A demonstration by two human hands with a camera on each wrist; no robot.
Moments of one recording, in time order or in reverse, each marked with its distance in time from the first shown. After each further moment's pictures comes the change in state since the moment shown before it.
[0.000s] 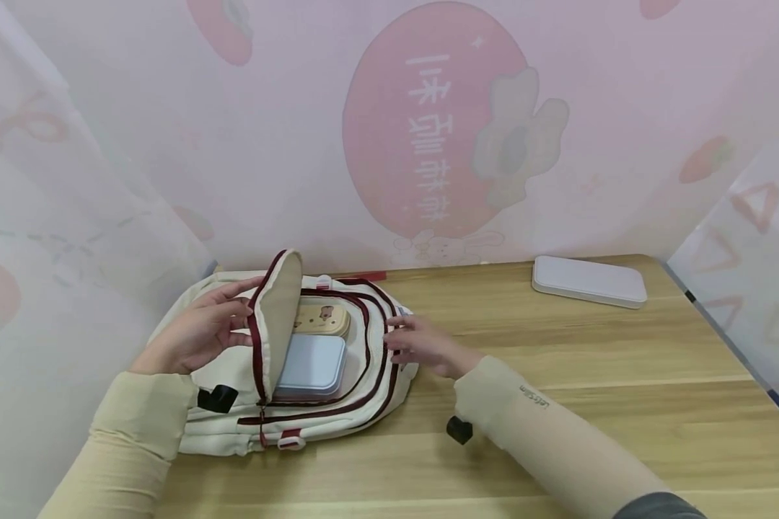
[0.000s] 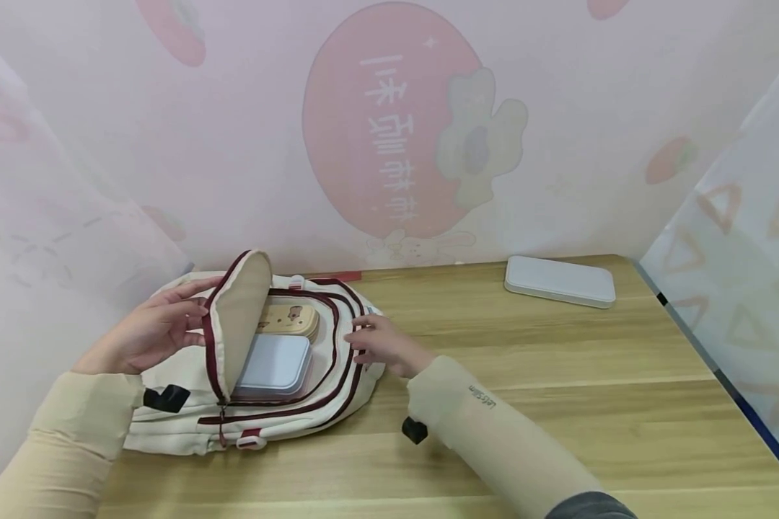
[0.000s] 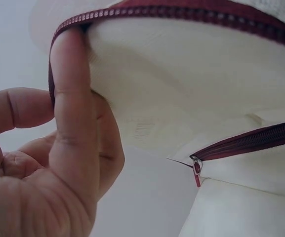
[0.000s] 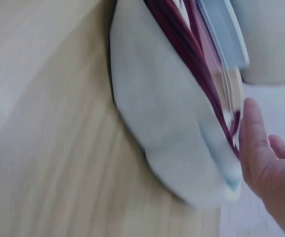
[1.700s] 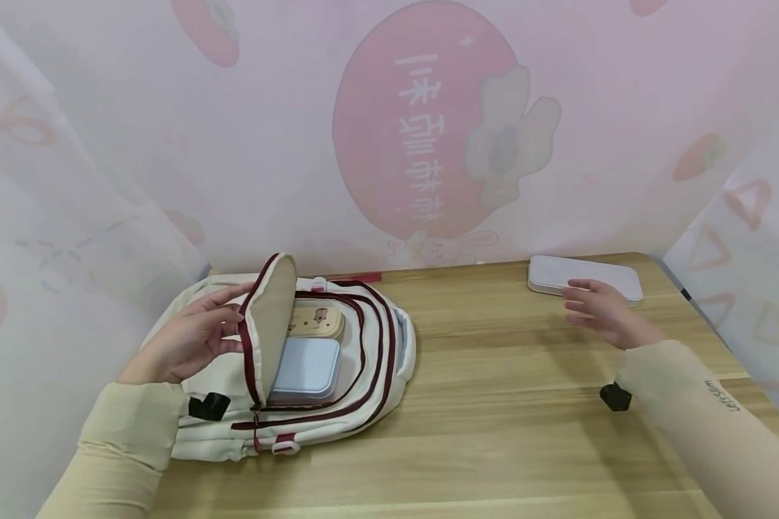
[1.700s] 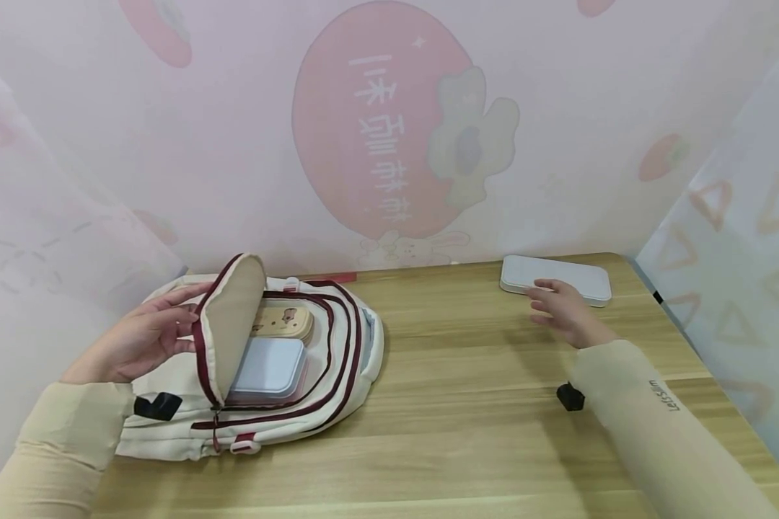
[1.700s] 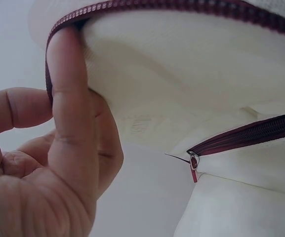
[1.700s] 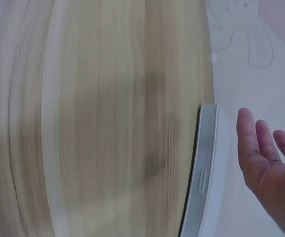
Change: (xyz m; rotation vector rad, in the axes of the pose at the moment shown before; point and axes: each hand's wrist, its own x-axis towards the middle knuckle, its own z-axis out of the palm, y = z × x) left_hand -0.001 -0.002 -0.002 -0.039 -0.032 -0.001; right_hand -0.115 -0.030 -0.242 -0.193 0.362 -0.006
